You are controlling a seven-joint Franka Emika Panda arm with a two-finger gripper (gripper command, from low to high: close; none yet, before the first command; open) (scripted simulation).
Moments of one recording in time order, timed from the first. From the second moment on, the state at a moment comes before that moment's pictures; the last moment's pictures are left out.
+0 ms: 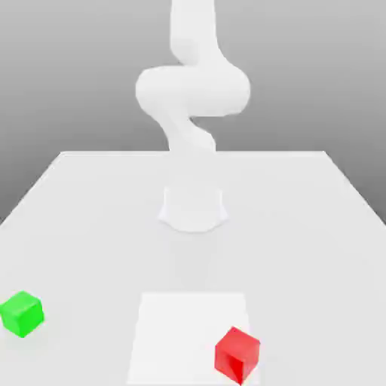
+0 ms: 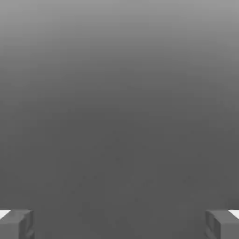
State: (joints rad) arm -0.04 -0.71 0.05 -2.32 -0.02 2.33 0.89
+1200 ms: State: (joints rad) arm -0.09 0.38 0.19 -2.46 -0.23 2.83 1.76
